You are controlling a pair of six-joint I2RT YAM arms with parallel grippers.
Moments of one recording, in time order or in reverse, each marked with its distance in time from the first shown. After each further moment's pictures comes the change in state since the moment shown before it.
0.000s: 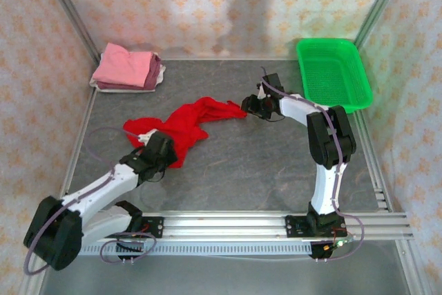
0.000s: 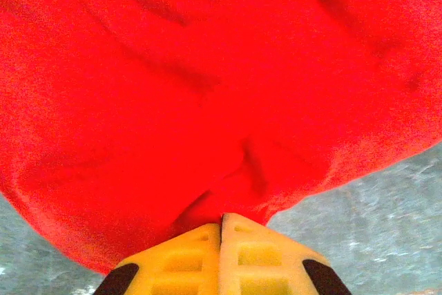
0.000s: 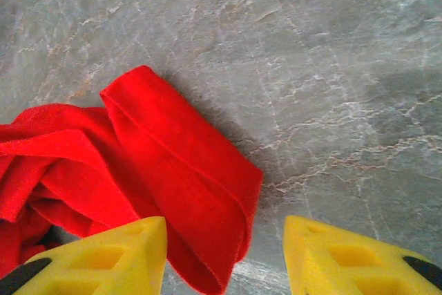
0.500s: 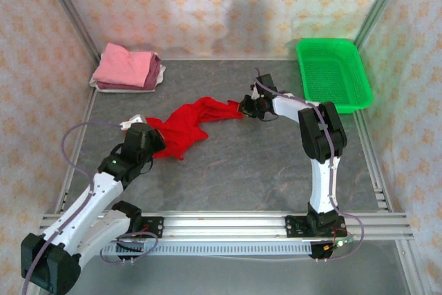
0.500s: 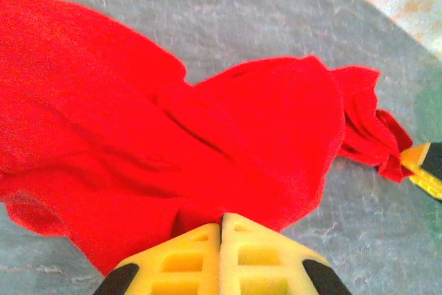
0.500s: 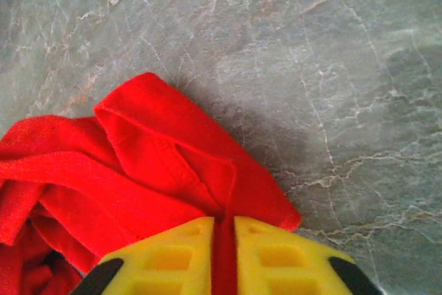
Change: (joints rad) left arm 0.132 -0.189 0.110 -0.046 -0.001 0.154; right arm 0.029 0.103 0.072 0.029 -0.028 0.047
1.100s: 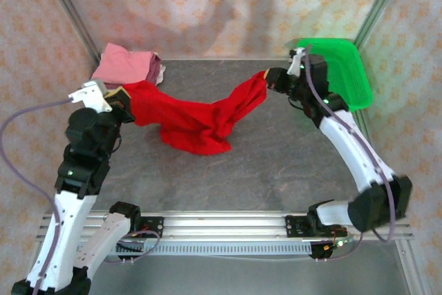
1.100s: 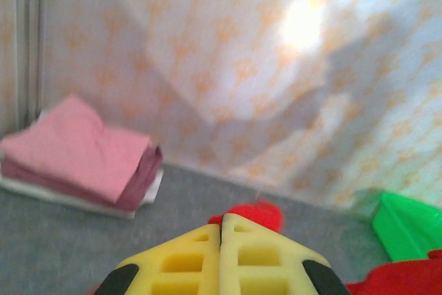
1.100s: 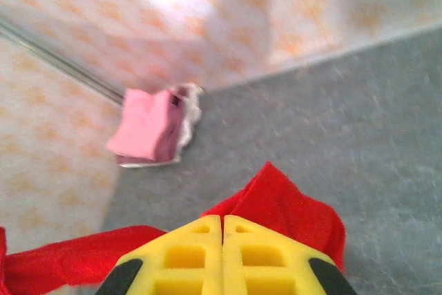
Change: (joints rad) left arm 0.147 -0.136 0.461 0.009 0.013 0.415; right arm -0.061 -0.803 -0.127 -0.063 0.104 -0.040
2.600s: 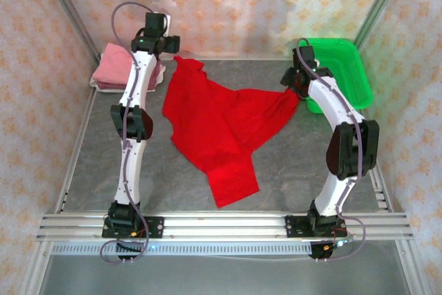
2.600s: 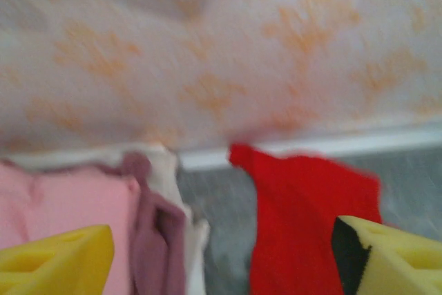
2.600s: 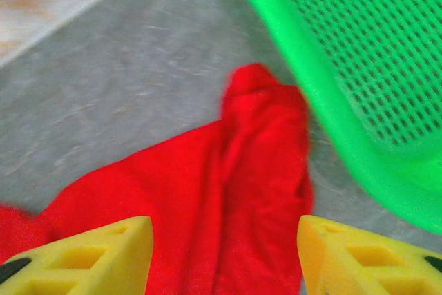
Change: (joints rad) left arm 0.099 1.927 1.831 -0.506 0.064 0.408; right arm -0.124 0.491 0.283 -0.322 0.417 0.001
